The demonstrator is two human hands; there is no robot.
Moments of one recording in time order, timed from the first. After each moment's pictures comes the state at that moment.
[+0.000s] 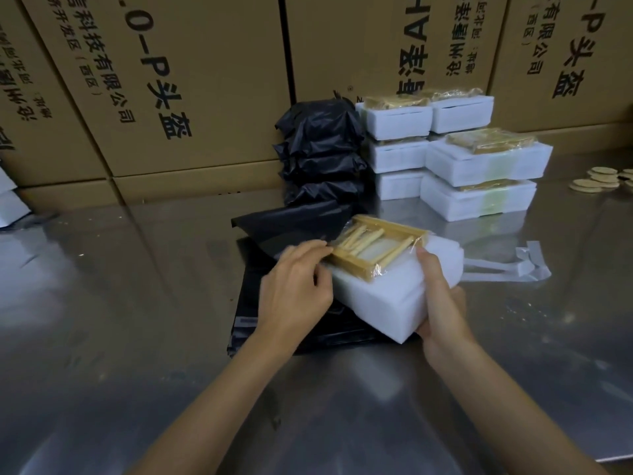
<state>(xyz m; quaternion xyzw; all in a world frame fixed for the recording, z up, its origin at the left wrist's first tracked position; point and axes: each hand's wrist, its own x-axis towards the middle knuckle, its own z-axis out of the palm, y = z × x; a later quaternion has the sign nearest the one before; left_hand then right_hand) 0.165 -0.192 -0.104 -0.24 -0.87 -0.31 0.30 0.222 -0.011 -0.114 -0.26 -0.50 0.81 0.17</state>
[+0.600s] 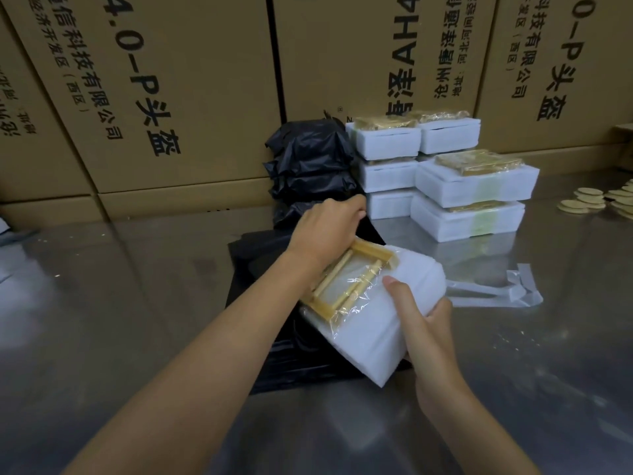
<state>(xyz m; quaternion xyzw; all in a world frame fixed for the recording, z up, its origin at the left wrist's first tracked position) 0.085 -0.116 -0.018 -0.33 -0.90 -0.16 0.24 0.227 -0.017 -0.108 -0.23 -0.59 0.75 0.19</state>
